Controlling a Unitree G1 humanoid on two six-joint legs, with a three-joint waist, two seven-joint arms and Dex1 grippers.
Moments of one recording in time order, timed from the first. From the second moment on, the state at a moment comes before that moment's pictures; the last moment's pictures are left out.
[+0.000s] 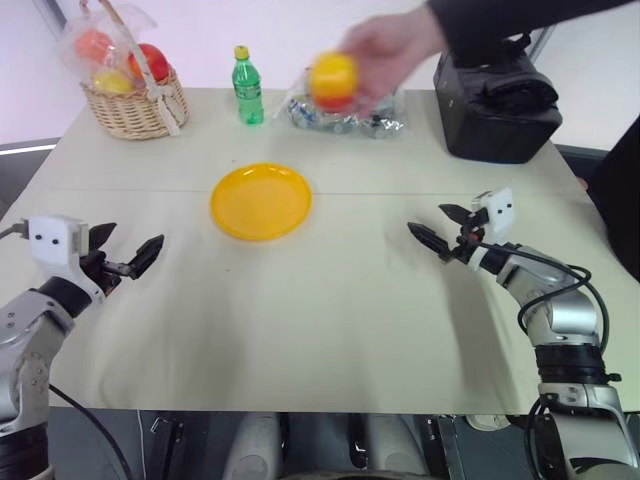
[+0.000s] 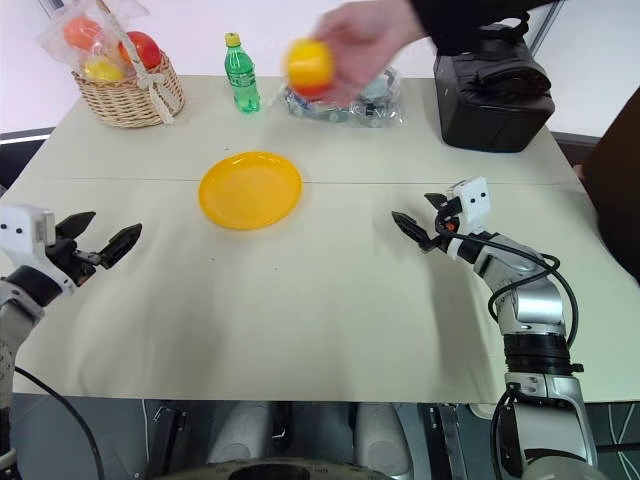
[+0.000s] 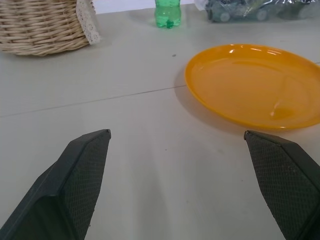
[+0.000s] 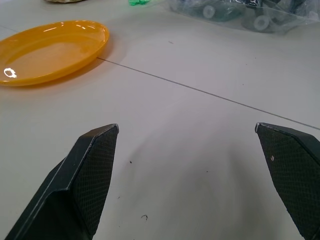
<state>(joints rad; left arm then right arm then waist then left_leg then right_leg) 0.00 0.66 0.52 -0.27 -0.52 0.53 -0.53 -0.41 -0.54 -0.16 0.18 0.37 0.33 0.72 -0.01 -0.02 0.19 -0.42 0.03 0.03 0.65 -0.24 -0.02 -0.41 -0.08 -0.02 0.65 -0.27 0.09</state>
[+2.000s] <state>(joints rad) -0.60 0.58 0.24 -0.01 -0.51 0.46 -0.58 -0.49 -0.61 -0.17 -0.27 0.76 0.75 0.70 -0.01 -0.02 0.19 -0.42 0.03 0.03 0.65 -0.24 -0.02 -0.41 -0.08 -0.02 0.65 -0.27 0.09</state>
